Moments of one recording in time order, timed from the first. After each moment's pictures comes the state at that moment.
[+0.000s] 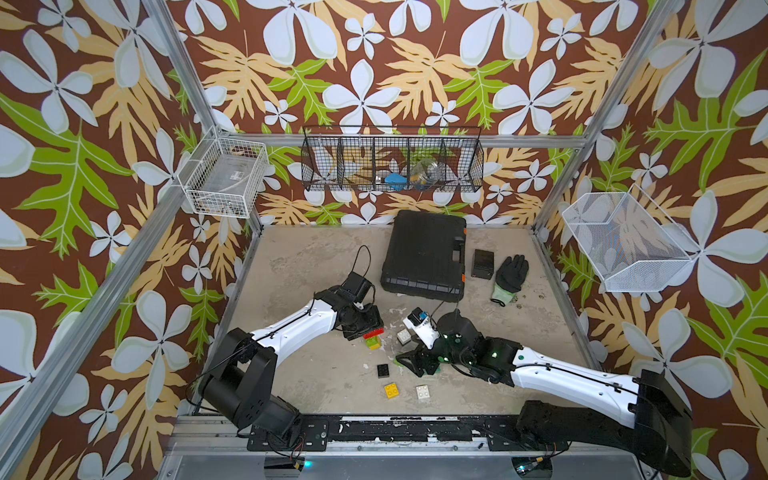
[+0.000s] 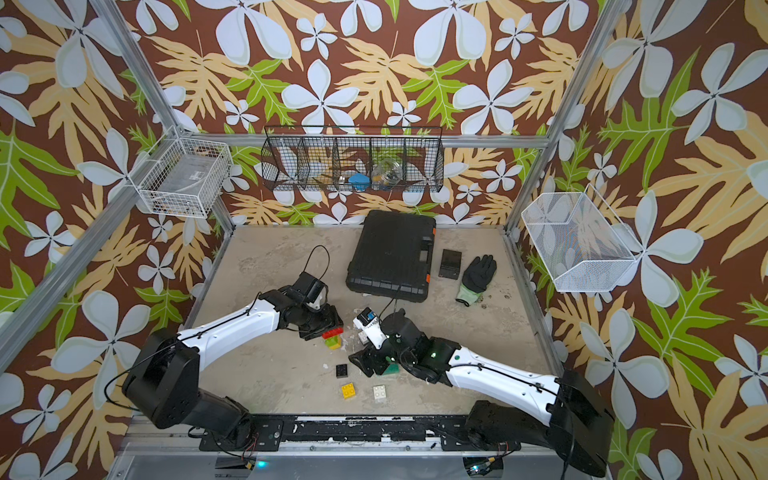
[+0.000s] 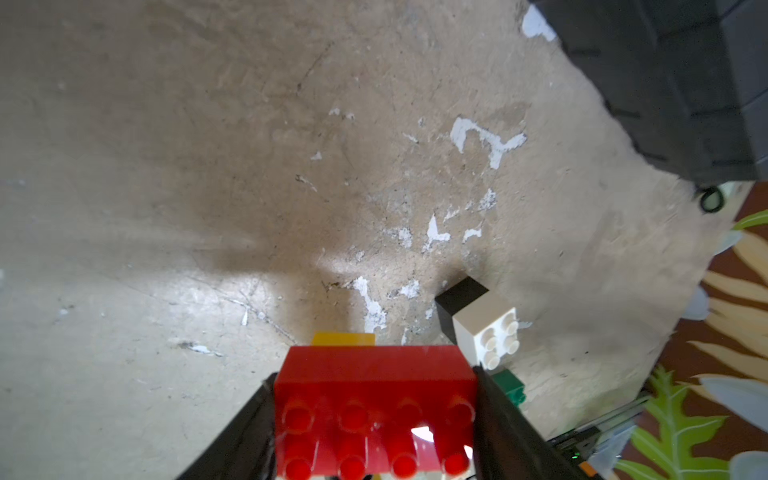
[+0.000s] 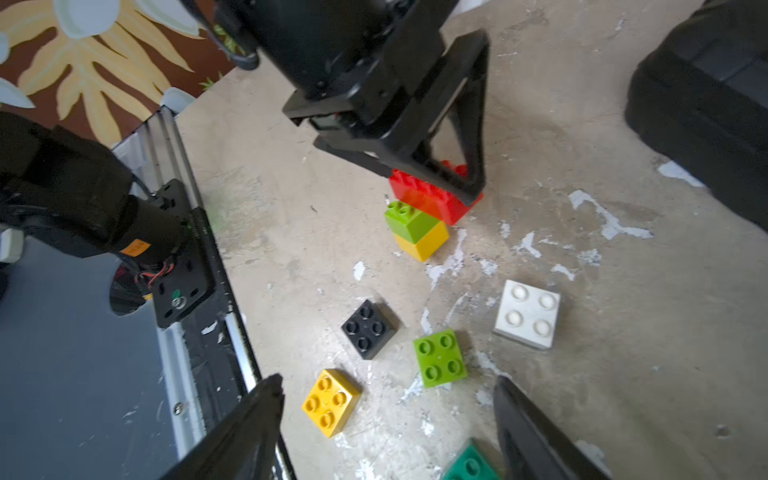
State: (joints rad) left arm -0.54 1.49 0.94 -0.58 0.23 -0.93; right arm 0.96 1.16 0.66 -0.14 -0.19 0.23
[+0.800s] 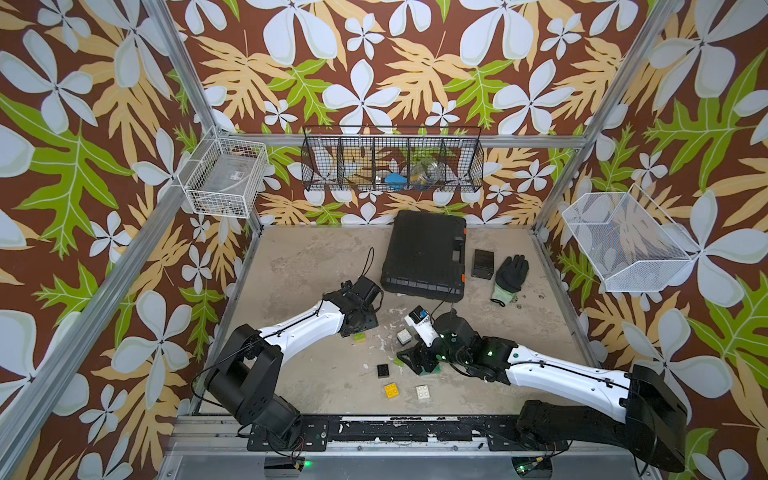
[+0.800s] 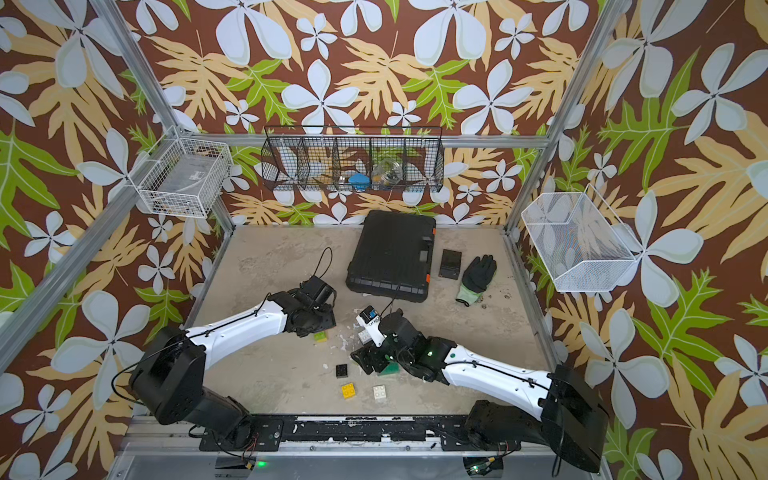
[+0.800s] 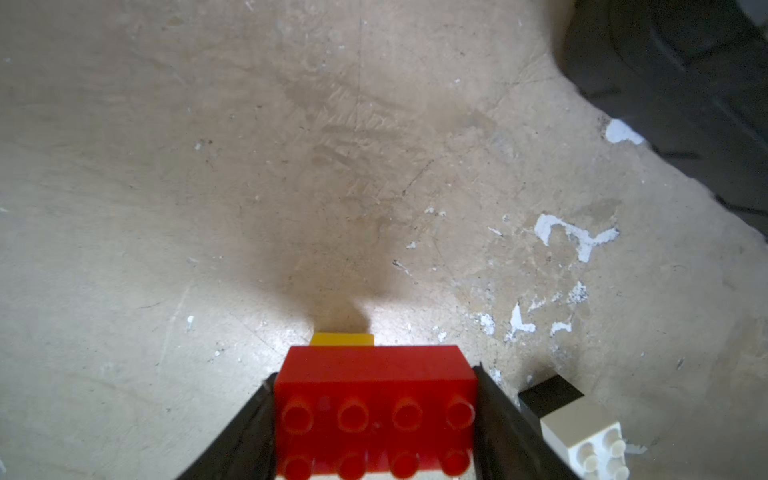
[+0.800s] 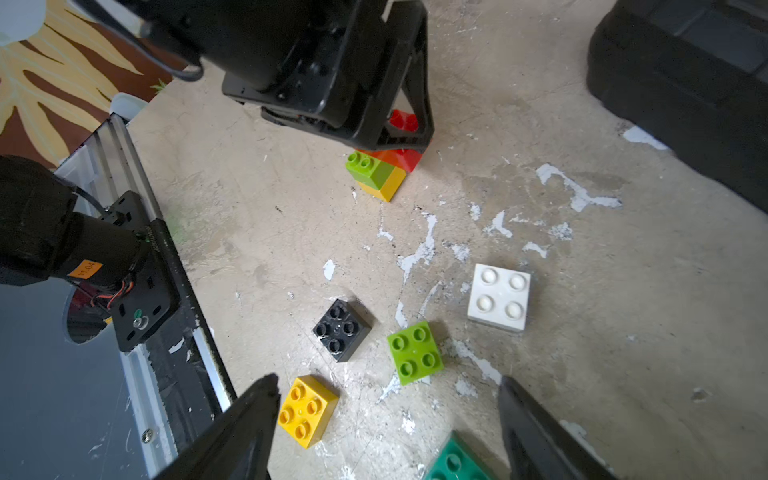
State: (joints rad) left arm -0.63 1.55 0.98 -0.64 -0.14 -0.90; right arm 0.93 1.21 0.67 -0.16 -0.12 0.27
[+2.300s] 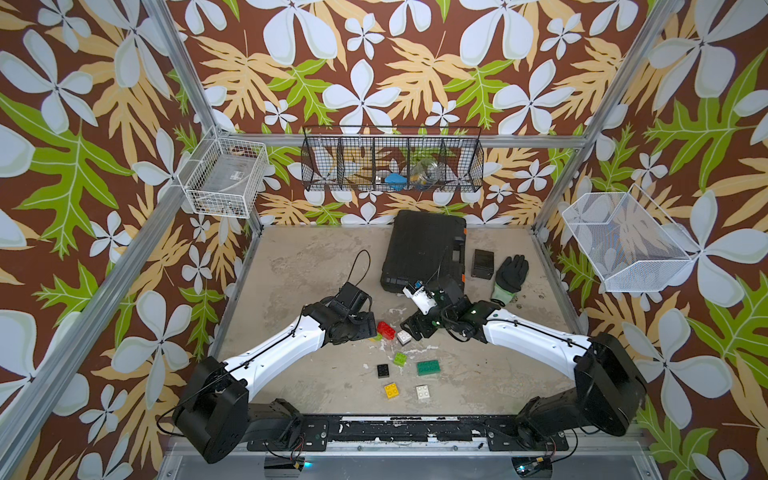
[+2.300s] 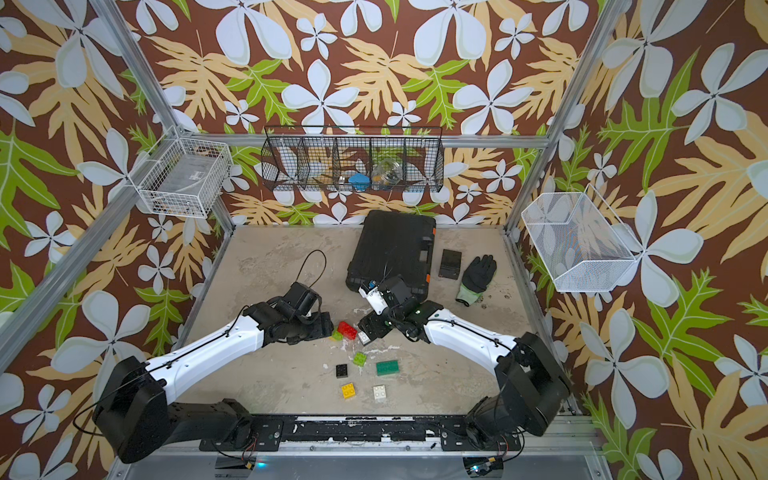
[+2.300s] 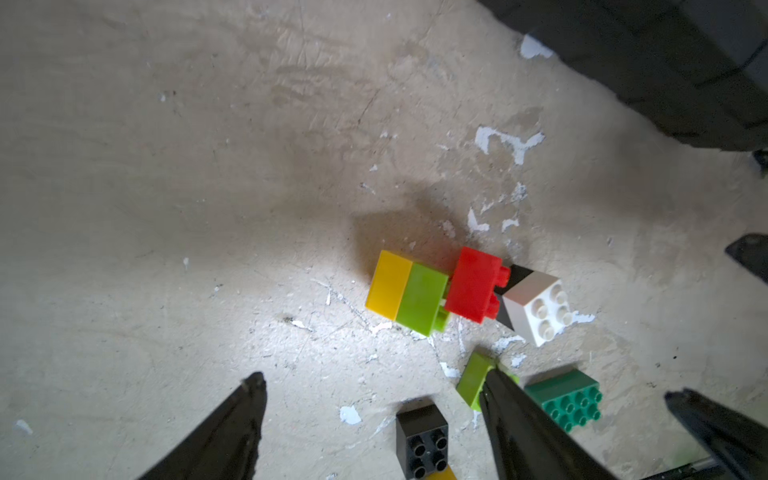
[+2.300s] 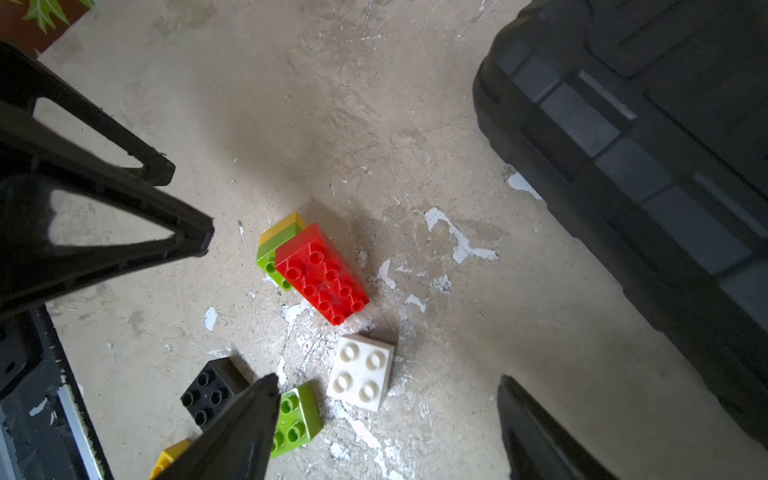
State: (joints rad) left arm -0.61 1.32 0.85 -0.66 0.01 -0.77; right arm 0.71 1.52 0.95 -0.29 -0.21 0.01
